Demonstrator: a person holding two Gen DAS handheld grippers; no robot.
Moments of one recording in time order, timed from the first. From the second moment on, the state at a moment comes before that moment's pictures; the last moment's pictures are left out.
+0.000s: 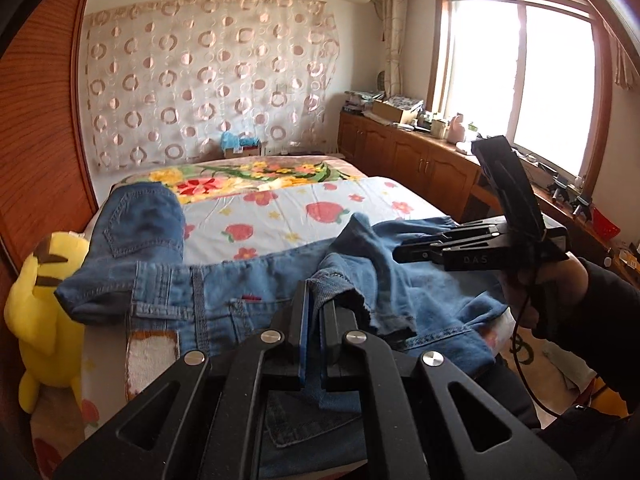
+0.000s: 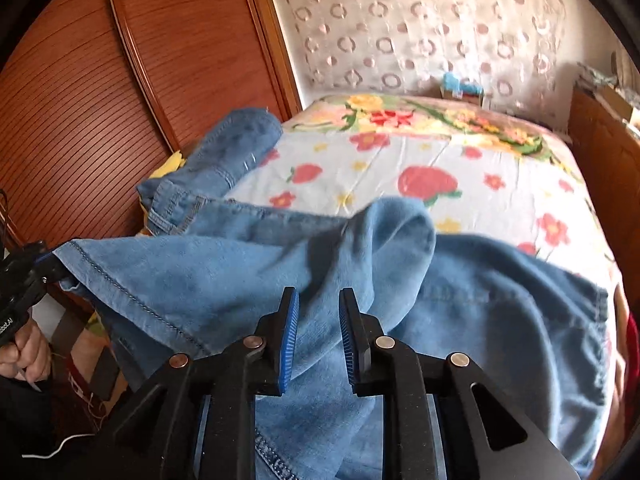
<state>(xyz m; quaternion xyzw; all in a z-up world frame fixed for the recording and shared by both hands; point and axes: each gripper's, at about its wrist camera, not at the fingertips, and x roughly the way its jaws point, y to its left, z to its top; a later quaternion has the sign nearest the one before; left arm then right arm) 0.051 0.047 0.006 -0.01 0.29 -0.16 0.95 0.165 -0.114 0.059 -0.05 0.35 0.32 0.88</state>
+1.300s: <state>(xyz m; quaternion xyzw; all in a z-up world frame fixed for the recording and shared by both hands) 0.005 0.137 -0.023 -0.09 0.31 -0.07 0.94 0.187 0.023 0.168 -0.13 0.26 0.43 0.85</state>
